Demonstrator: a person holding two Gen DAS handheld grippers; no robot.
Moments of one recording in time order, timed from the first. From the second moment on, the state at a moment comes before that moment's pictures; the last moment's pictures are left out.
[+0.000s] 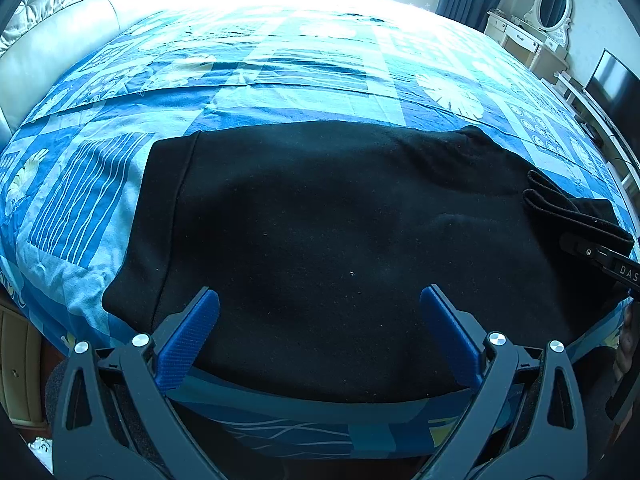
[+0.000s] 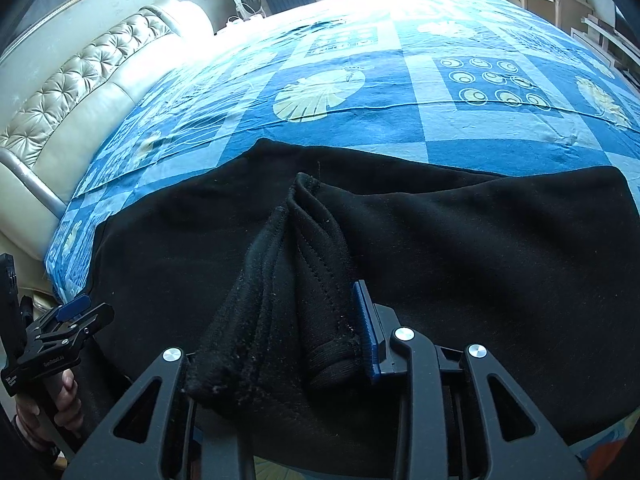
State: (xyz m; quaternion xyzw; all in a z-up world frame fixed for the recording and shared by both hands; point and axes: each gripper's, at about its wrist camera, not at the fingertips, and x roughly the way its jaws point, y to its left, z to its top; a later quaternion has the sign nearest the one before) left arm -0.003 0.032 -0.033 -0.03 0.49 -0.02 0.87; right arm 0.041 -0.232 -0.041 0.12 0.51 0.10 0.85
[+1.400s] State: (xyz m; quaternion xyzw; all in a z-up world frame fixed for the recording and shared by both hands) left arm -0.004 0.029 -0.024 -0.01 0.46 -0.02 0.89; right arm -0.030 -0.492 -0.080 0.43 0.47 0.07 0.77
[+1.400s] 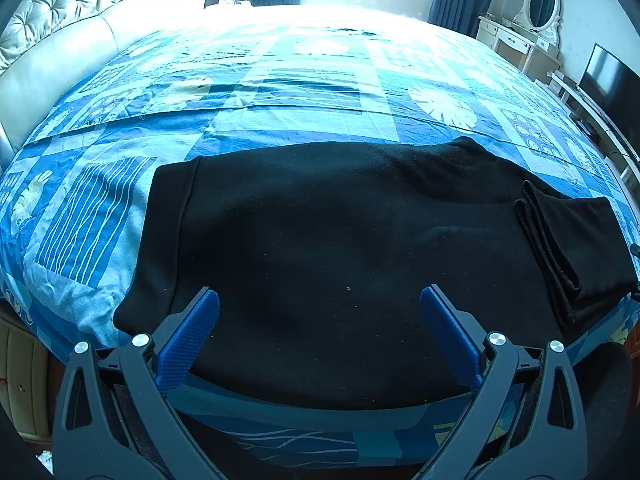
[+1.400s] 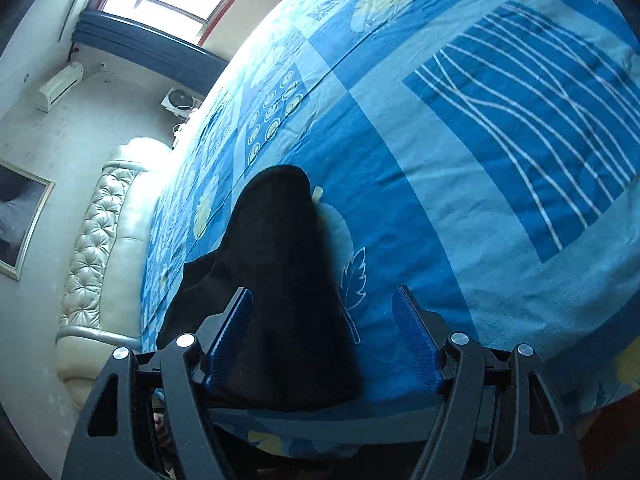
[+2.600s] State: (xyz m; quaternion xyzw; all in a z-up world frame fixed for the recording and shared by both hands) left arm -0.004 0.027 -0.035 -0.01 0.48 -0.03 0.88; right arm -0.030 -0.485 -0.097 0.44 0.46 0.14 0.76
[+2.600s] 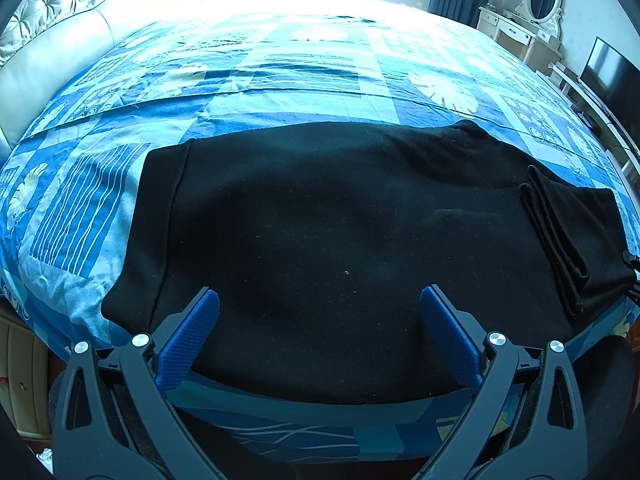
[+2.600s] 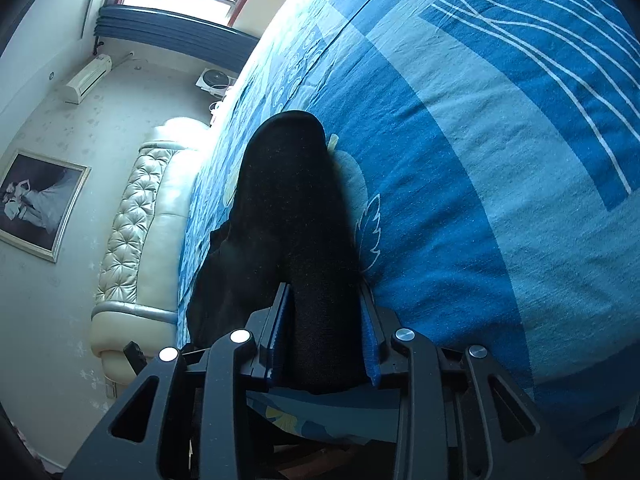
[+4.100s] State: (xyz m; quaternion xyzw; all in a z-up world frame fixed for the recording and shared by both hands) left arm 0.000 0.036 -0.042 -0.02 0.49 -0.01 0.87; right arm 0.005 -0.425 -0.038 0.46 0.37 0.05 0.81
